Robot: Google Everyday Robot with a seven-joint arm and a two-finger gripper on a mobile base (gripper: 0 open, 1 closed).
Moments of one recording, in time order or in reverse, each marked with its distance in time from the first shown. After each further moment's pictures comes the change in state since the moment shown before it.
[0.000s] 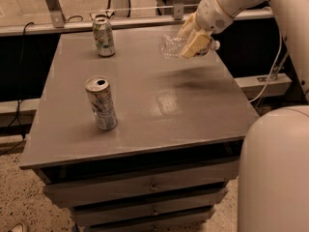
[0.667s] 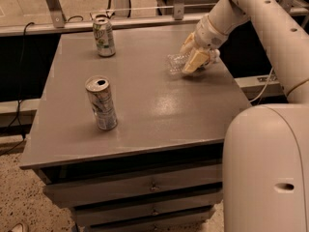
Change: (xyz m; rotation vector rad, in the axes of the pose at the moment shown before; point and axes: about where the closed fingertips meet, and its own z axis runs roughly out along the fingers) arm 0.061 0.005 0.048 -0.080 0.112 0.034
